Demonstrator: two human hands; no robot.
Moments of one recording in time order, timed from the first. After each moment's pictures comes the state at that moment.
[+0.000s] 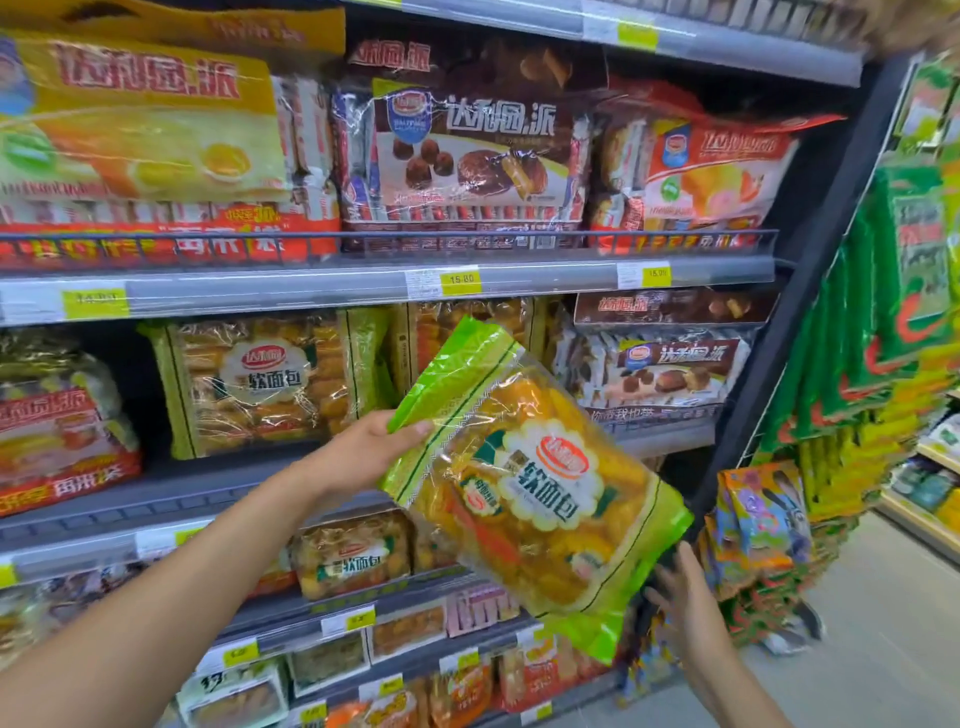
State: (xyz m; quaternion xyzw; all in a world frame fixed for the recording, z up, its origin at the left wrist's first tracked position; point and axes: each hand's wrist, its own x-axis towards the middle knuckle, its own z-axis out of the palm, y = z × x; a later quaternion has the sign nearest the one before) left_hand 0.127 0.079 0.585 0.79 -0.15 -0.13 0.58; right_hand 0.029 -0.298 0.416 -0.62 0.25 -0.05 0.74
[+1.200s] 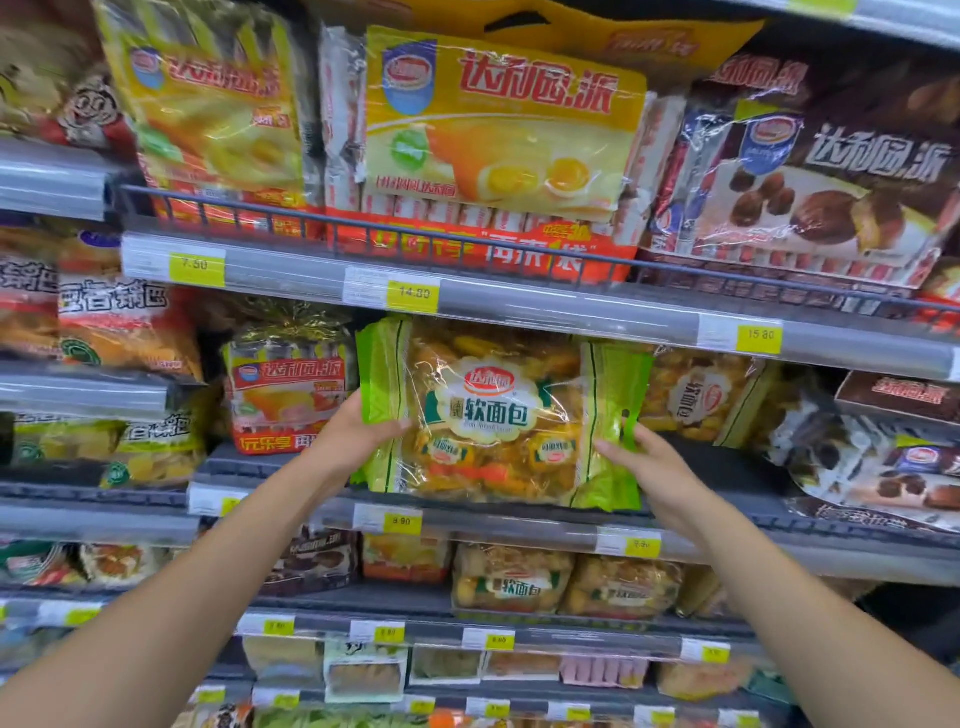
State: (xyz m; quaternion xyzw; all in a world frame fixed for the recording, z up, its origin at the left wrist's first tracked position) left_hand 0.138 0.345 0.554 0.73 0.10 0.08 0.67; right_hand 0.229 -0.008 0.553 -0.76 -0.07 0.10 0.64
